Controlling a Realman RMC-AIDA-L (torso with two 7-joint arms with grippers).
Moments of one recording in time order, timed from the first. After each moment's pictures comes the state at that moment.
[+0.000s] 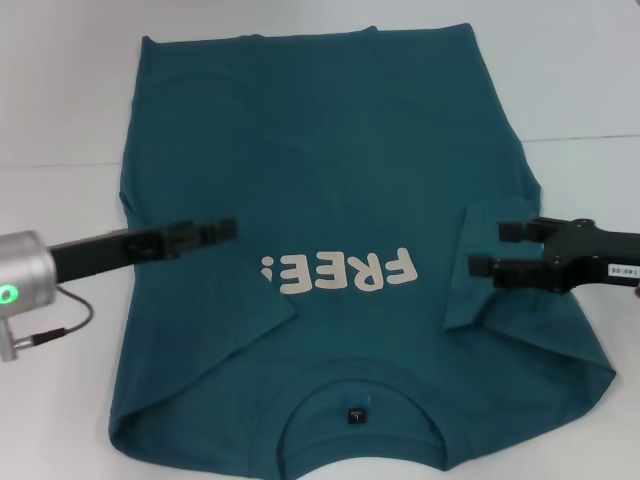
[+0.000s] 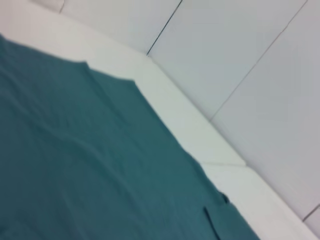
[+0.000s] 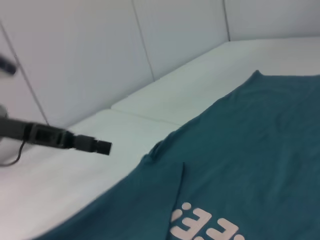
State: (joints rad) left arm -0.57 -2.13 0.75 0.77 1.96 1.27 -2.00; right arm 0.47 2.06 -0.65 -0.88 -2.03 -1.49 1.66
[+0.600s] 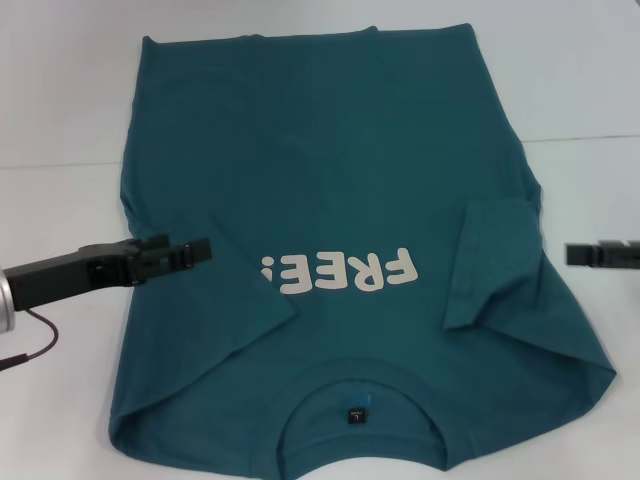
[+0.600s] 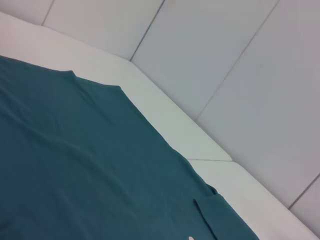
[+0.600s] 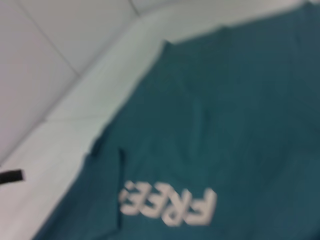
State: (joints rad) left arm -0.52 -2.10 0.70 0.78 1.94 1.39 -1.89; right arm 0.42 1.96 -0.61 -0.96 -2.12 -1.55 2.12
